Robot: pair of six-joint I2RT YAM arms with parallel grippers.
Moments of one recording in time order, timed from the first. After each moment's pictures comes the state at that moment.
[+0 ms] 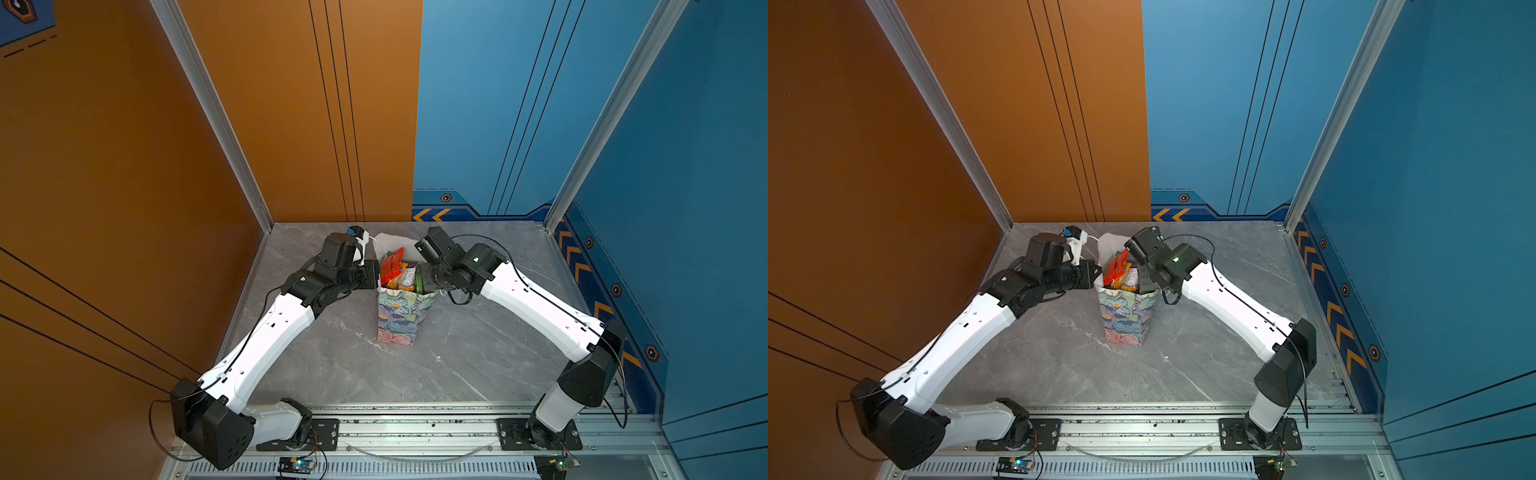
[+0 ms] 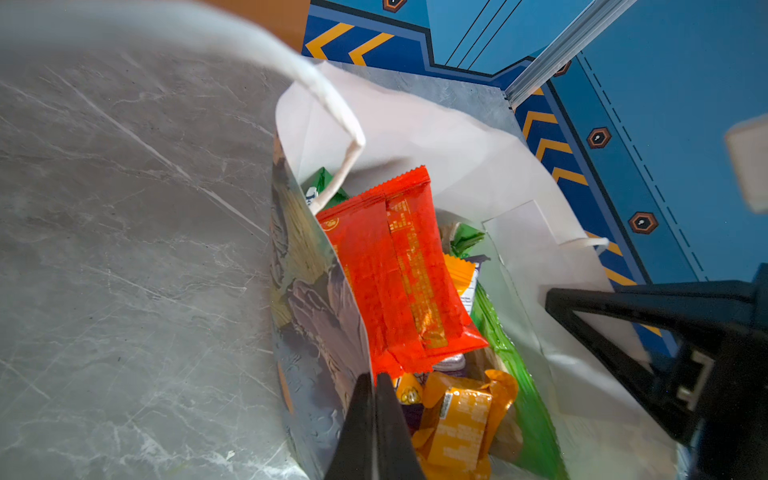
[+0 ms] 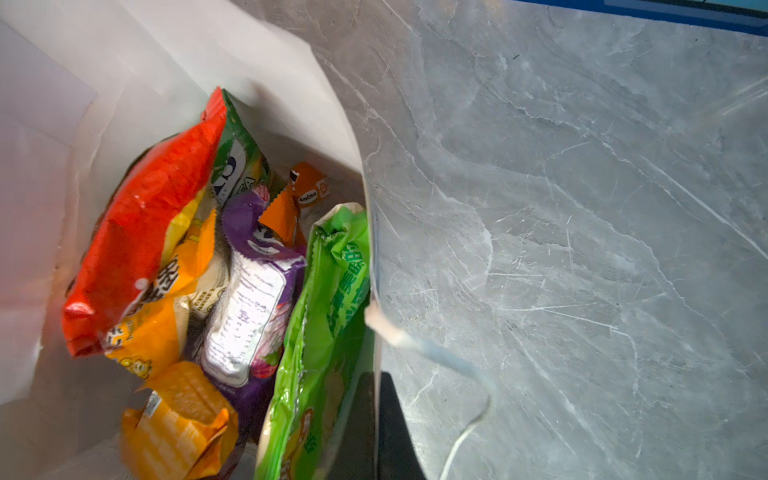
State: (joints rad) left arm -0.50 1.29 1.27 -0.62 0.12 -0.47; right arm 0.78 1.69 1.75 -1.07 0.32 0.52
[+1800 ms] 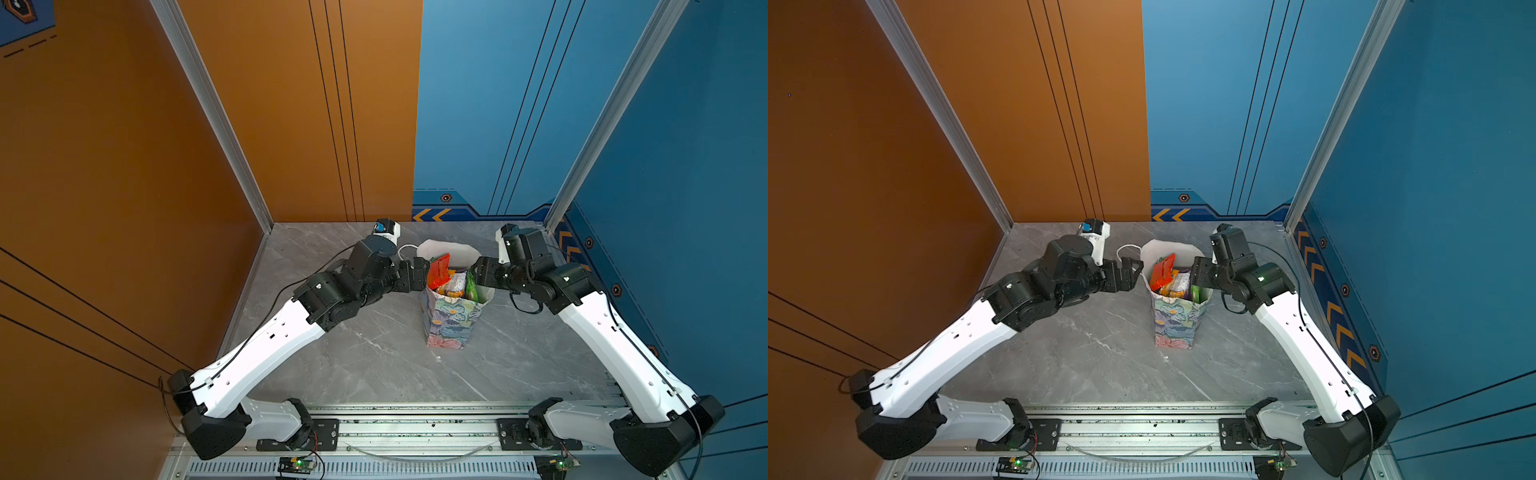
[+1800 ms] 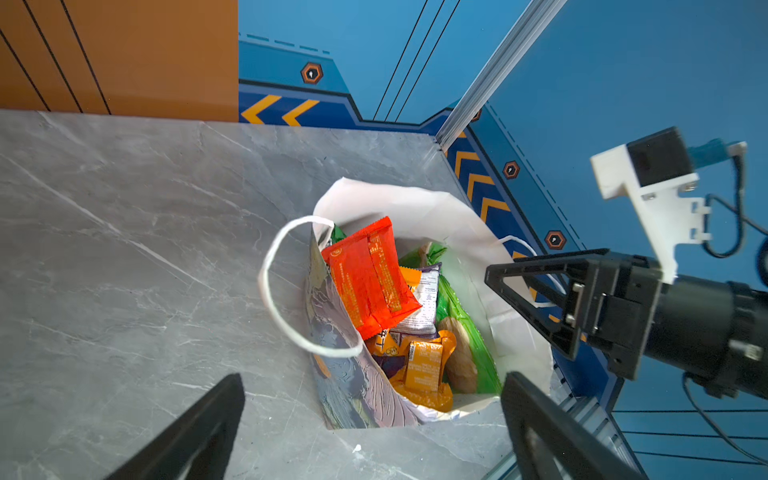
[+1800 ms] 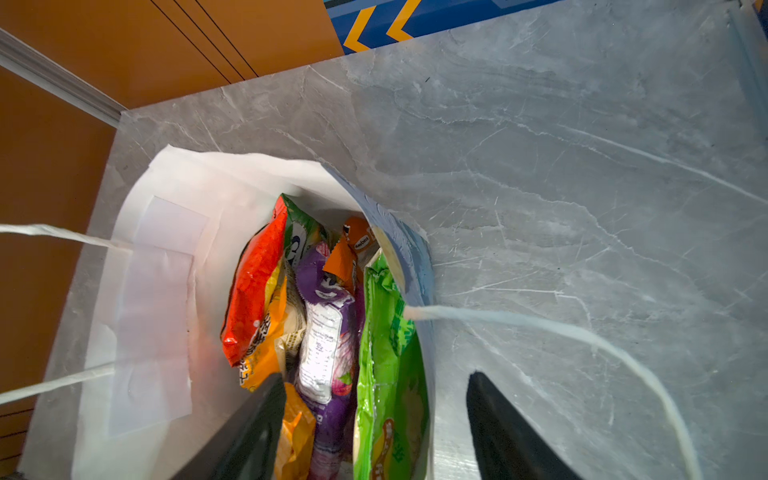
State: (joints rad) left arm -0.84 1.28 1.49 -0.69 -0.19 -0.59; right arm 0.43 1.24 1.39 -0.93 0.07 0.48
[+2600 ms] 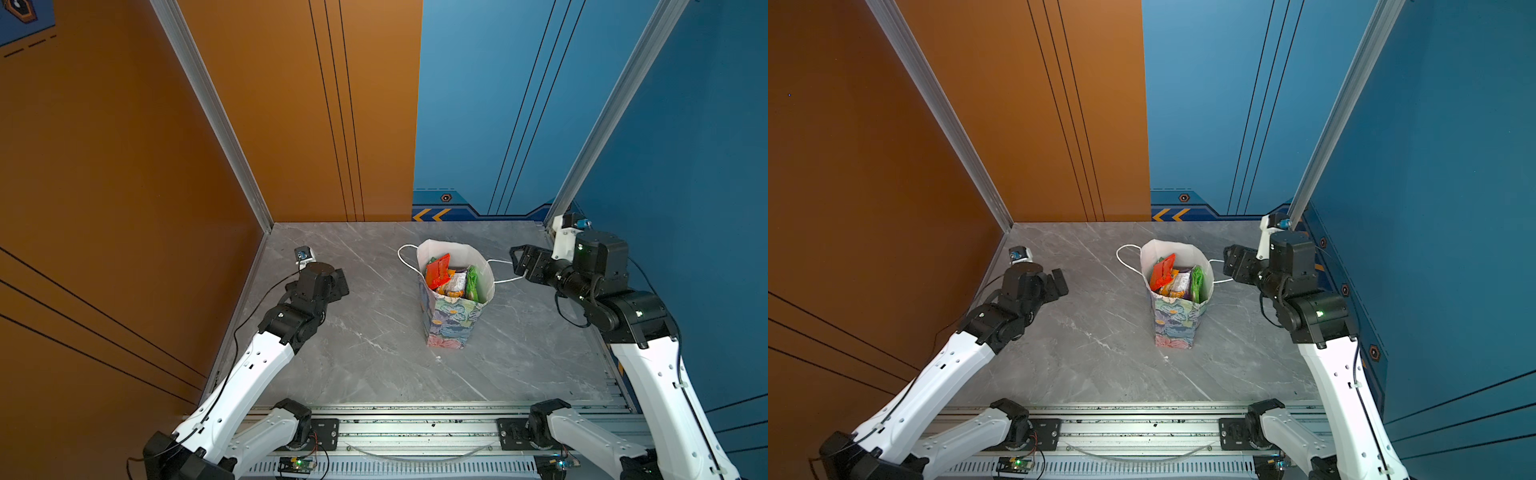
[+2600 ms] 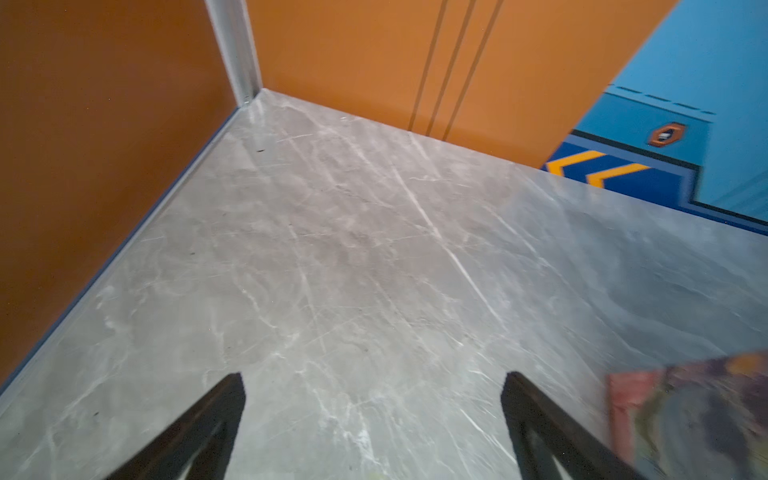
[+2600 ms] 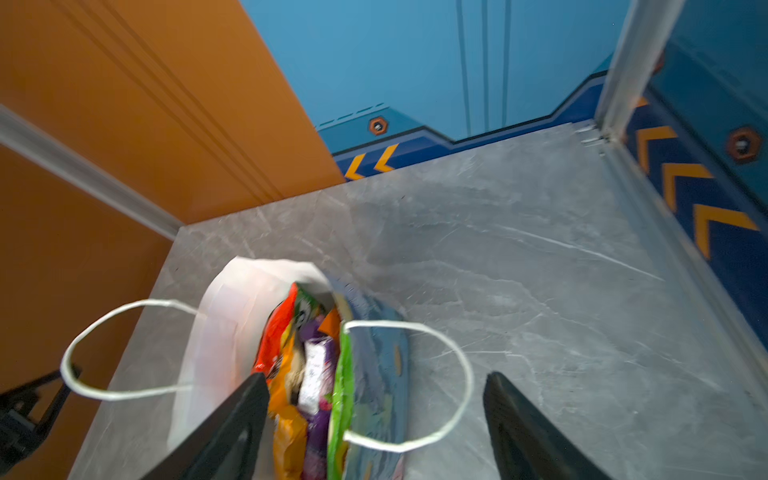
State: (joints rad) left arm -0.35 1.01 0.90 -0.51 -0.49 -0.51; right arm 0.16 1.00 1.40 -0.88 0.02 0.39
